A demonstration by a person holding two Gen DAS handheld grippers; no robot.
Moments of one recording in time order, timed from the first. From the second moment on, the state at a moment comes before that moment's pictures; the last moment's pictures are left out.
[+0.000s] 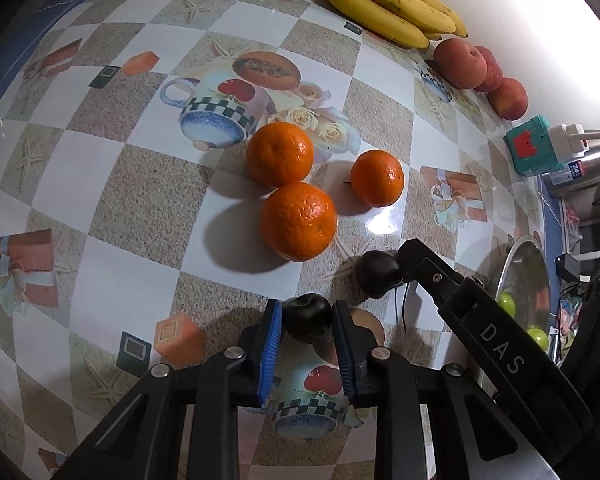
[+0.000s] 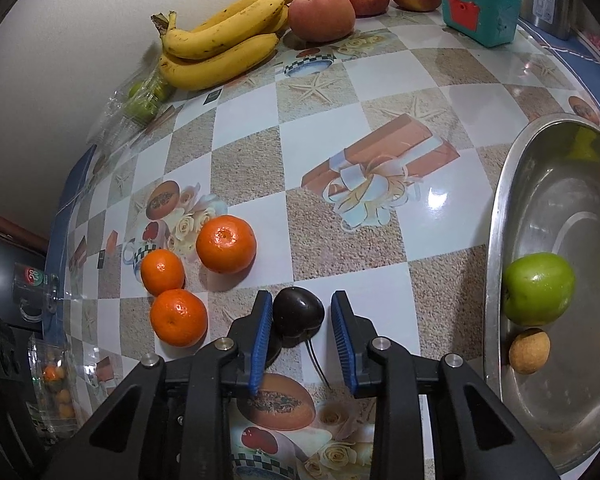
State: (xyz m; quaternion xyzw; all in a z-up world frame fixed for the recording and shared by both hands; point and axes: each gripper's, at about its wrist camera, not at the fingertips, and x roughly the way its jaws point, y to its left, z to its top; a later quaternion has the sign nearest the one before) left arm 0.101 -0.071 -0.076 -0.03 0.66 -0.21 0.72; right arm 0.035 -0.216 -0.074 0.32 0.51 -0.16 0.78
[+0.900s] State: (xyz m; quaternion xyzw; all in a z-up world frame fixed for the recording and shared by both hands) left arm 0.104 -0.062 -0.068 -0.05 0.65 -0.20 0.73; right arm 0.029 -0.224 -0.069 0.34 0.50 -0.16 0.78
